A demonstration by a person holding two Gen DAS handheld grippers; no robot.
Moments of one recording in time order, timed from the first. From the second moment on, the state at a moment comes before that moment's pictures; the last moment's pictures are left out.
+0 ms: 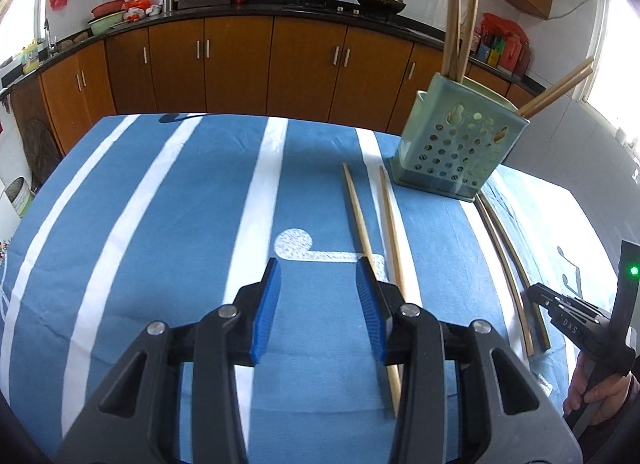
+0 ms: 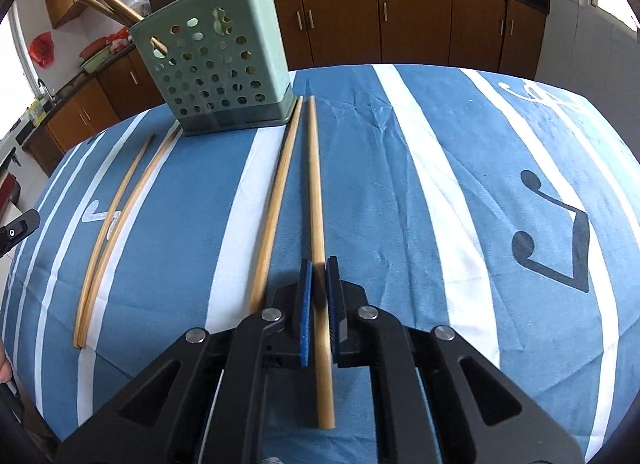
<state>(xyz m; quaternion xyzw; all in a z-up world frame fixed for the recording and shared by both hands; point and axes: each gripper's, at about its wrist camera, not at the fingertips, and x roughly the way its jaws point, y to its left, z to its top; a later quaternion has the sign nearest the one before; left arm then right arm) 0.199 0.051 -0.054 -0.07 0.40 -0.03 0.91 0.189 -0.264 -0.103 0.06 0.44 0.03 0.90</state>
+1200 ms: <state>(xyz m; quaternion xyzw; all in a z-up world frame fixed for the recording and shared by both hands) 0.230 0.055 -0.104 -0.04 0.44 0.03 0.90 0.190 -0.289 -0.104 0.06 0.42 0.00 0.90</state>
